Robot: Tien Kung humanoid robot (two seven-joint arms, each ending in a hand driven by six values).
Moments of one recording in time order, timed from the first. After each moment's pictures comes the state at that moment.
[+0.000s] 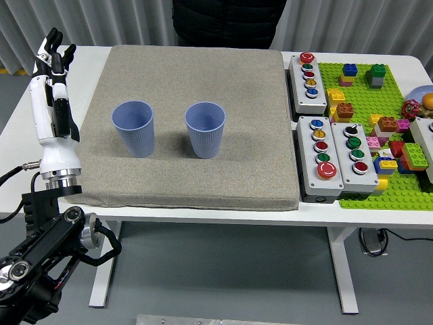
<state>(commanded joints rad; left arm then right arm) -0.15 0.19 -1.14 -1.59 1.04 0.65 -0.58 0.19 -0.05 1.97 0.21 -1.32 -0.32 -0.40</state>
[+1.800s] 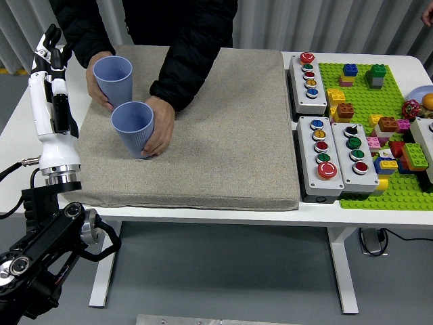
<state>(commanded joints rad) -0.19 0.19 -1.13 -1.57 1.04 0.65 -0.58 0.20 -0.05 1.99 0.21 -1.31 -0.30 -0.39</state>
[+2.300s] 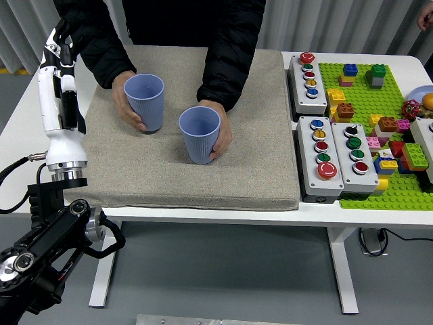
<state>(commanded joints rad) -0.20 0.19 -1.11 -1.57 1.04 0.65 -0.57 0.21 -0.05 1.98 0.21 -1.31 -0.30 -0.39</state>
